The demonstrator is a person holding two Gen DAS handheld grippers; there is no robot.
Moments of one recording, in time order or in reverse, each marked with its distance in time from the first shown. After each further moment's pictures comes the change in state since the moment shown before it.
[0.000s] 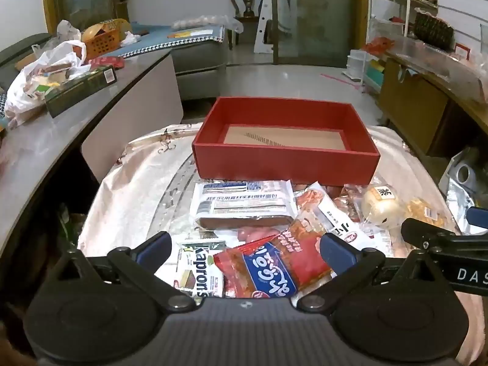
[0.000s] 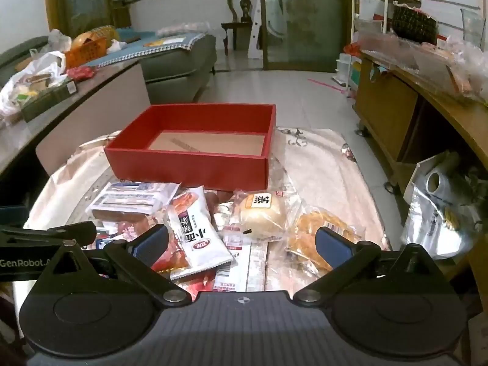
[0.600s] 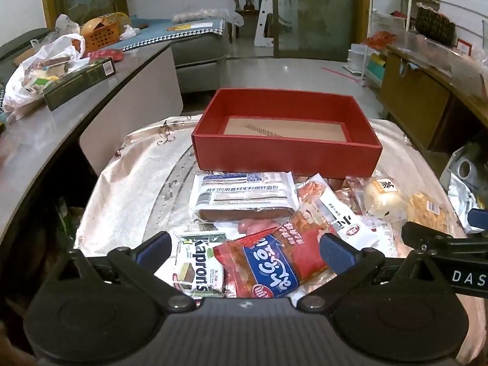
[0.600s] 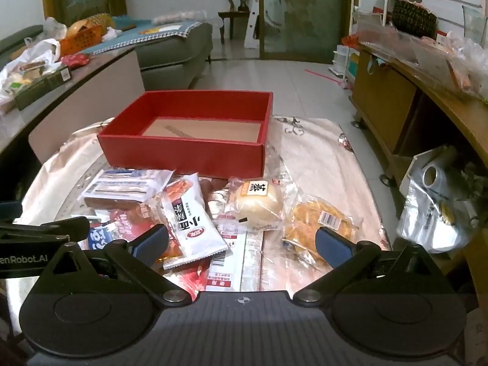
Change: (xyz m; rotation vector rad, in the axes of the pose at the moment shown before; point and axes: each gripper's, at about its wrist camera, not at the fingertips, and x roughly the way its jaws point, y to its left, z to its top) left arm 0.008 0.003 -0.011 -0.006 0.047 -0.005; right arm 0.009 0.004 -0.001 -0.017 0.060 -0.031
